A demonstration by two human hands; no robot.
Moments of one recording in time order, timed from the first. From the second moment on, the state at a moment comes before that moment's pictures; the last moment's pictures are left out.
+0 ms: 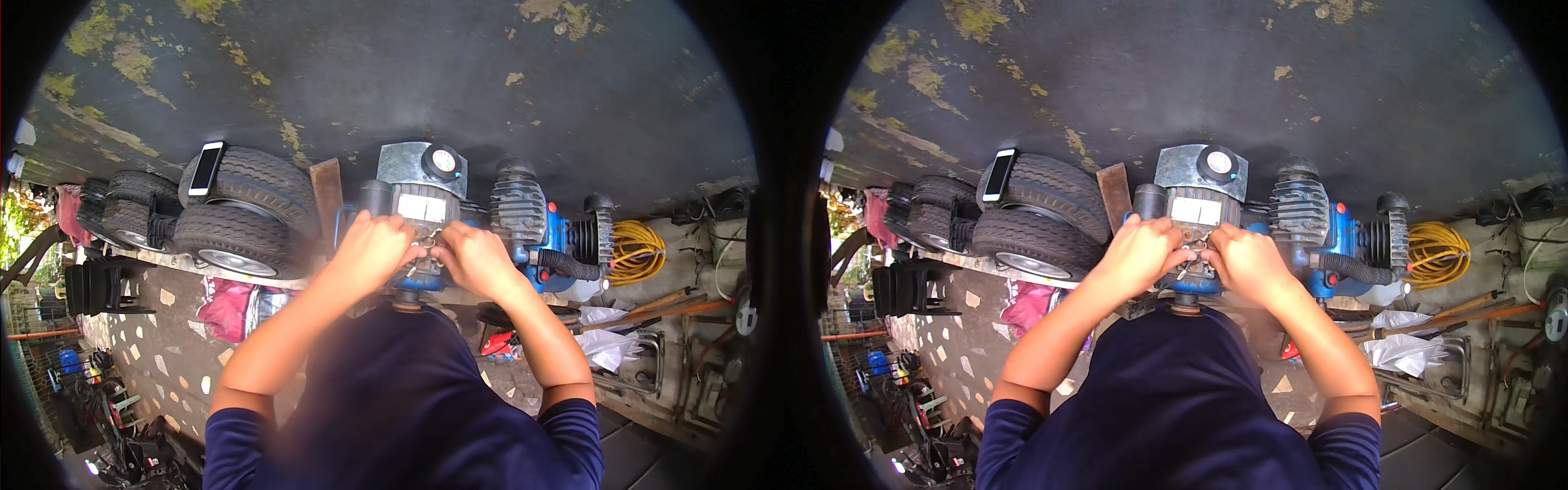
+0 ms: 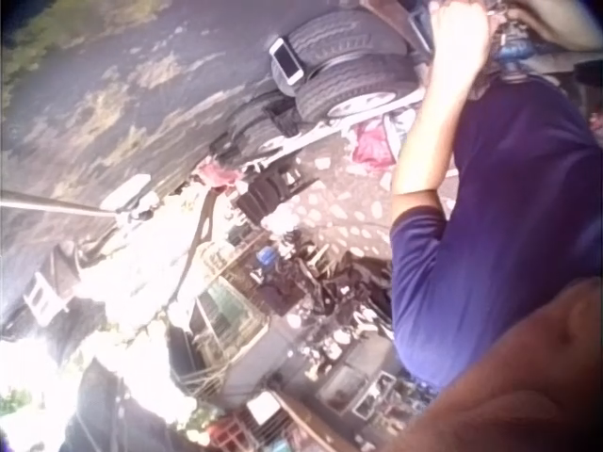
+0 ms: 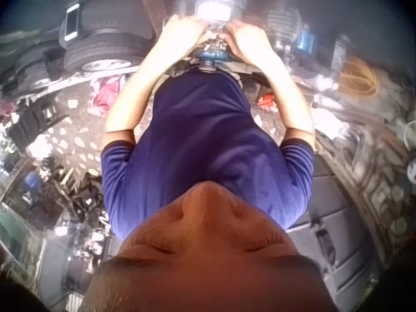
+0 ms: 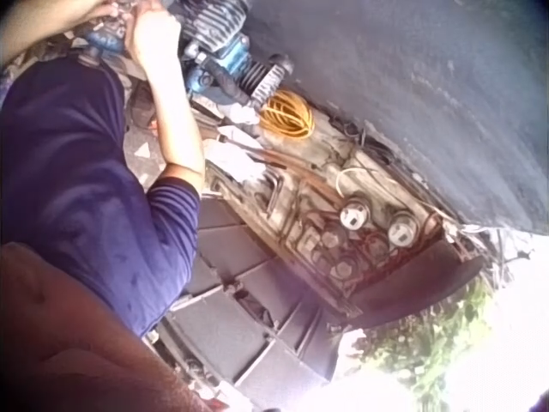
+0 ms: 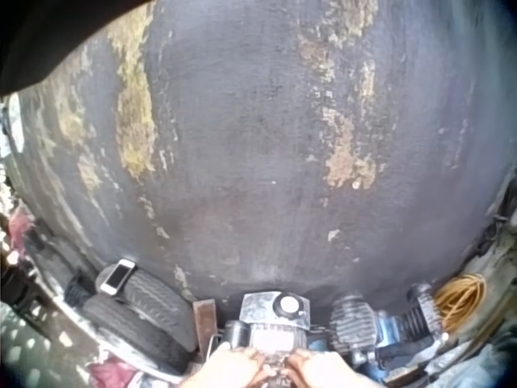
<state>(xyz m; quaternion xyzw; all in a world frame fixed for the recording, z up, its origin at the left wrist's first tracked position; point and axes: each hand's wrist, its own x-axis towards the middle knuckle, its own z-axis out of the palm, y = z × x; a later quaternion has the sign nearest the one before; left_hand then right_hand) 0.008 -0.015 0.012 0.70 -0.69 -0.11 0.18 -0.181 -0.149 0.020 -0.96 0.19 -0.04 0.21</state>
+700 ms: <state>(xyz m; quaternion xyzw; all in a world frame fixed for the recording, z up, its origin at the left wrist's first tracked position) 0.003 -0.052 0.014 0.63 -0.77 -0.09 0.03 -0.186 -0.136 0.016 -0.95 0.19 -0.09 0.22</state>
